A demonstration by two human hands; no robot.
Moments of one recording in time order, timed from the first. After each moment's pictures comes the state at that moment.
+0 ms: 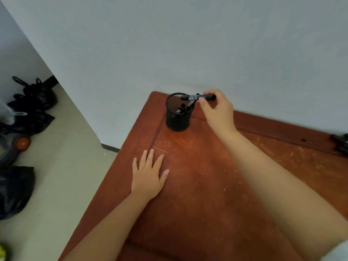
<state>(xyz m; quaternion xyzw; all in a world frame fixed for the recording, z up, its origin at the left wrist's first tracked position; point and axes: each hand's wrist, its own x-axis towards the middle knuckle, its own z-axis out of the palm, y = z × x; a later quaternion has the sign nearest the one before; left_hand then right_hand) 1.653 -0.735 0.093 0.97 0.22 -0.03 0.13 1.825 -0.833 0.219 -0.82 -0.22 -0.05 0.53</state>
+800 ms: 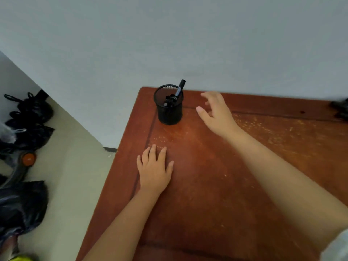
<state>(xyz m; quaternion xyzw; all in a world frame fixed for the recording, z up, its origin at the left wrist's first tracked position) 1.667 -0.751 0.108 0.97 0.20 0.00 0.13 1.831 -0.876 0.184 -0.87 -0.29 0.03 0.39</state>
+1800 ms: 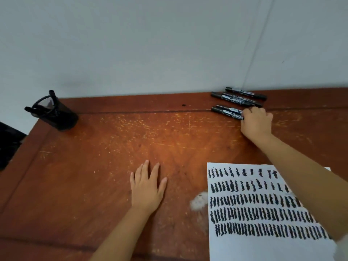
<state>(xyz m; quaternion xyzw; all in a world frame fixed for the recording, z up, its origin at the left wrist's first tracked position) 1.739 -1.108 0.102 0.97 0.20 -0.10 0.12 1.974 -1.336 0.120 -0.99 -0.10 -0.03 0.06</state>
